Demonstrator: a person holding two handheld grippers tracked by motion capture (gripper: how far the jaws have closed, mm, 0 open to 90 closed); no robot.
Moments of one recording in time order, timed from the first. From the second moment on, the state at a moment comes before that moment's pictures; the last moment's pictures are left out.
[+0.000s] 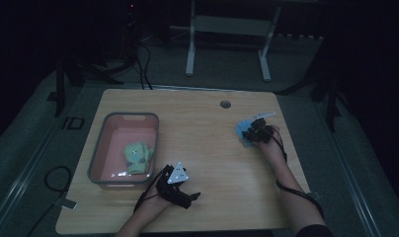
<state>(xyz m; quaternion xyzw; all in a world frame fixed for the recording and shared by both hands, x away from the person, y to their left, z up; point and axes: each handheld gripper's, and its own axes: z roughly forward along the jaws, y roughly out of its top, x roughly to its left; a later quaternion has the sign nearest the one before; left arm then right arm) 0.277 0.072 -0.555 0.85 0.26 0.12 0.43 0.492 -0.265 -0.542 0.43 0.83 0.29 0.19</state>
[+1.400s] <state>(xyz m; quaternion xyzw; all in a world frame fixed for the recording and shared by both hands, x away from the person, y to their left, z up) 0.274 0.072 -0.550 0.85 0.25 0.14 0.44 0.333 -0.176 -0.488 0.47 0.77 0.40 0.18</state>
